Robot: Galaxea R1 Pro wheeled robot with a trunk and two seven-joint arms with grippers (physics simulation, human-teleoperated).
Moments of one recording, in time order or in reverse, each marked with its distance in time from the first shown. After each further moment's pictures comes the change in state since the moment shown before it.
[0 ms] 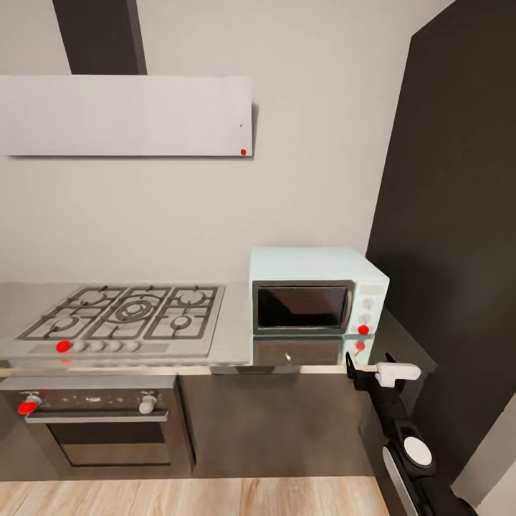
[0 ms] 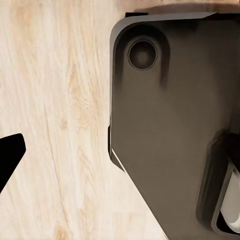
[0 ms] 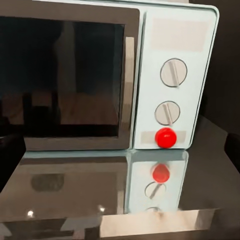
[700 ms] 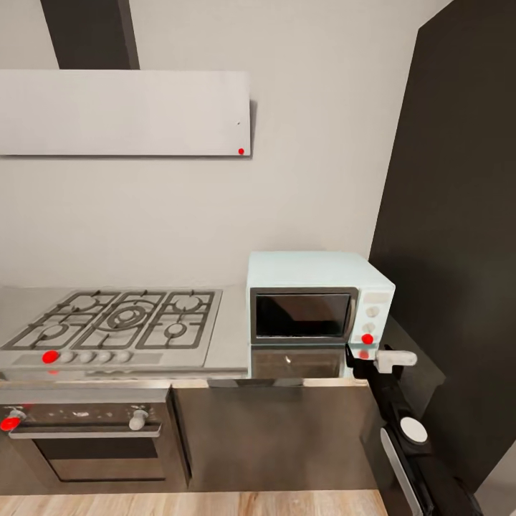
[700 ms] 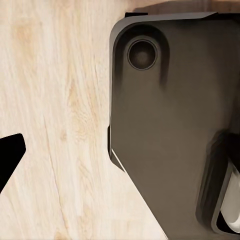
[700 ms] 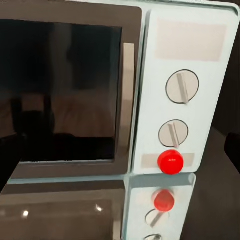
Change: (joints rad) left arm 0.000 0.000 -0.001 0.000 0.000 0.000 -0.001; right arm -0.065 -0.004 0.000 0.000 0.002 0.096 -0.004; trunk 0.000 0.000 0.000
